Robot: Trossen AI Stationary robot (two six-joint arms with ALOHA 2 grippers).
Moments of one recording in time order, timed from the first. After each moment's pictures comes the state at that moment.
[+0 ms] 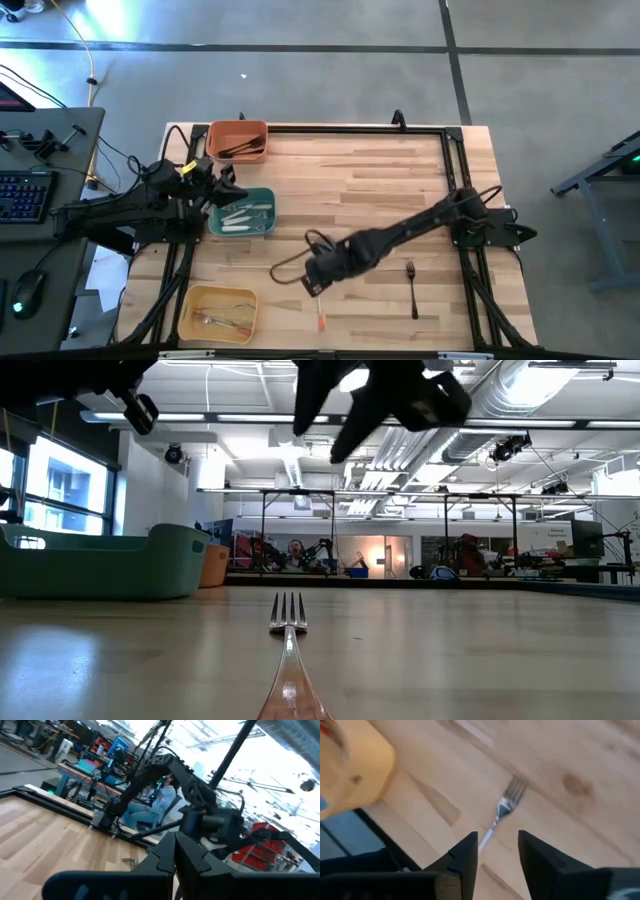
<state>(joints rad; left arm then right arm) 0.27 0.33 0.27 0.24 0.40 -0.57 0.37 2.07 1.82 -0.88 0.06 1.30</state>
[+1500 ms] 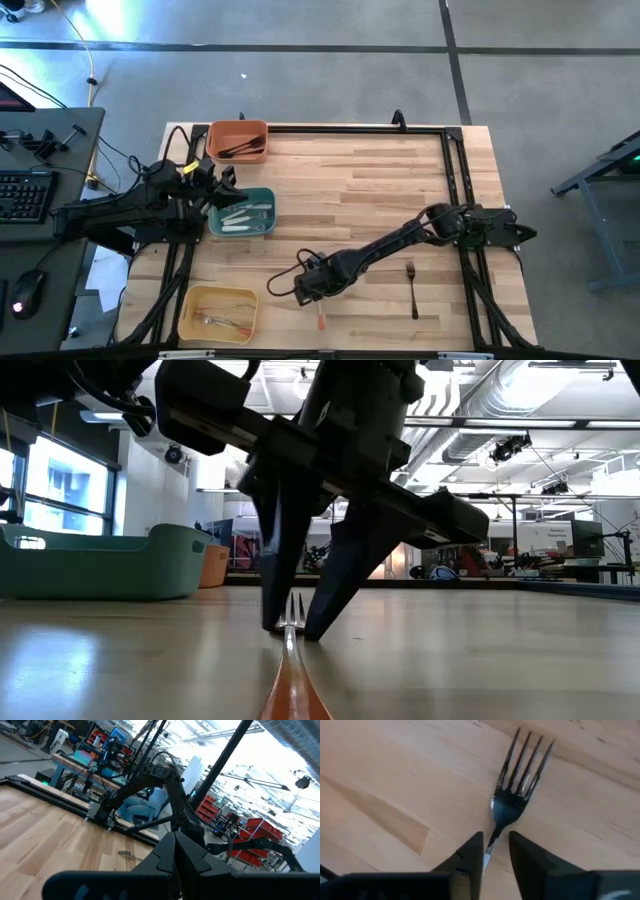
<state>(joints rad) 0.27 0.33 0.27 0.21 0.44 -0.59 0.39 2.33 1.83 -0.72 -0.06 1.53</state>
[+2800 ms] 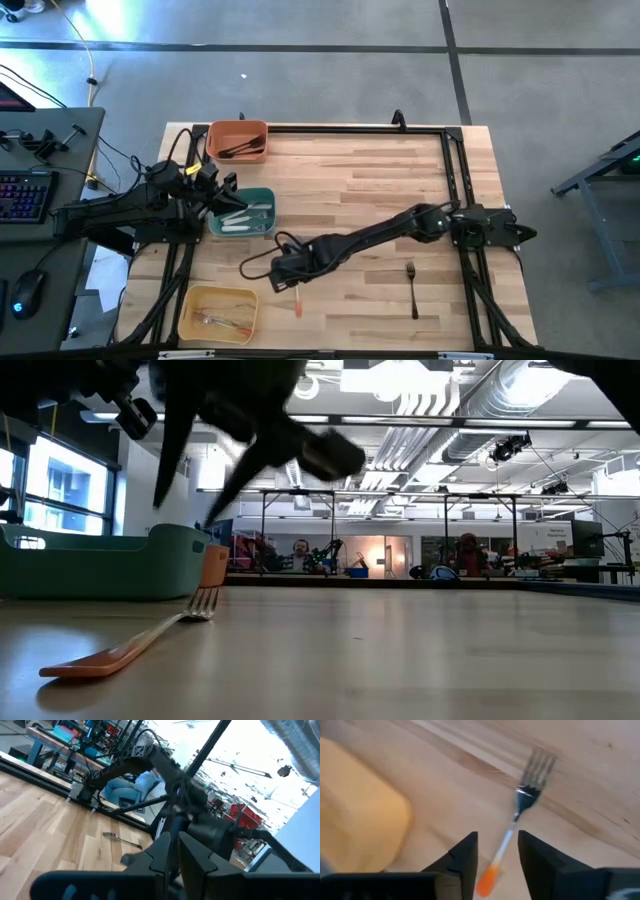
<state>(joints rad) 0.27 0.33 0.27 0.17 0.55 -0.62 0.31 2.45 2.29 -0.96 0.04 1.39</state>
